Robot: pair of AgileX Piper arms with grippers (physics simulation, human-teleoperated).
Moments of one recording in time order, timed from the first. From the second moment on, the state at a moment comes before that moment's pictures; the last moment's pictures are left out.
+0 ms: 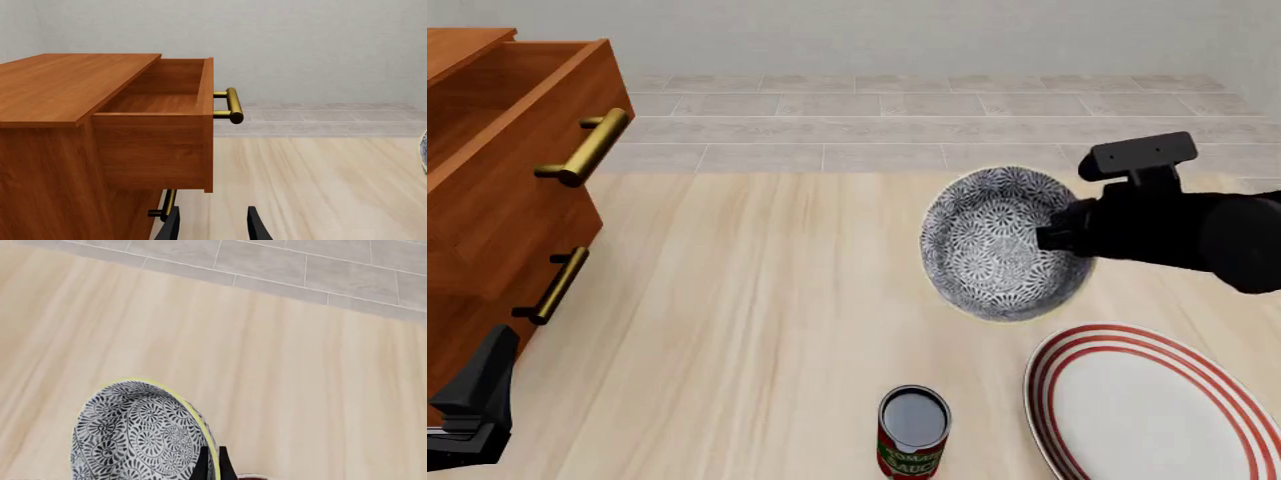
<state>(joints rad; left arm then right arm) 0.00 0.01 0.00 0.00 0.00 0.20 1.28 -0.78 0.23 -0.03</state>
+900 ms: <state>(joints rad) 0.00 0.01 0.00 0.00 0.00 -0.06 0.81 -0.52 0.46 0.01</state>
